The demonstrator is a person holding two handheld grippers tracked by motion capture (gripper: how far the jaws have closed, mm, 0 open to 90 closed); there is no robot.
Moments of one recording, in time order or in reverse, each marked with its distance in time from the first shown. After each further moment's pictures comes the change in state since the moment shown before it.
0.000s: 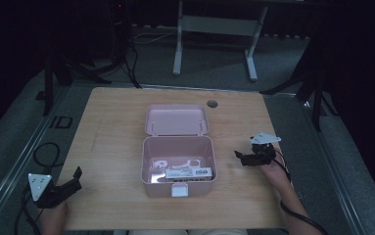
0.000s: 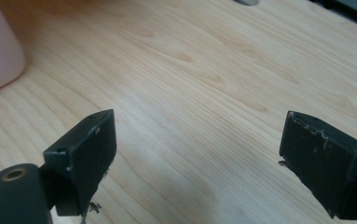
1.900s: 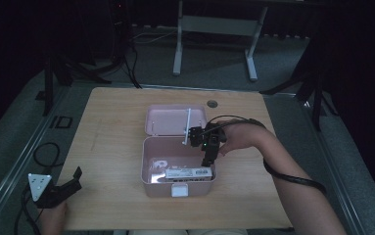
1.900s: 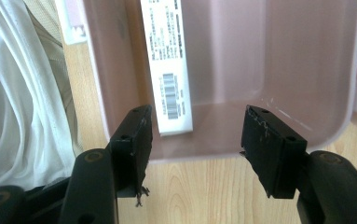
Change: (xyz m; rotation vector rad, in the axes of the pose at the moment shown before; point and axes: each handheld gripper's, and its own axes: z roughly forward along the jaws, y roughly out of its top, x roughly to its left) left arm 0.000 0.000 0.000 0.001 -0.001 -0.001; right arm 0.146 0.216 -0.026 0.756 0.548 -0.699
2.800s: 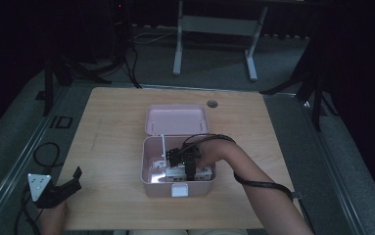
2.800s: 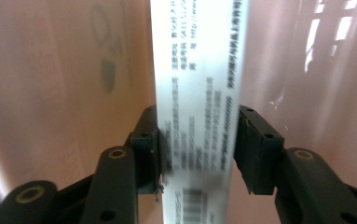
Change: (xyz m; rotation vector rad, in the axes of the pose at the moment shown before) left arm 0.001 0.000 0.000 -0.003 -0.004 -0.003; right arm 0.003 0.054 0.086 0.148 0.082 -0.098
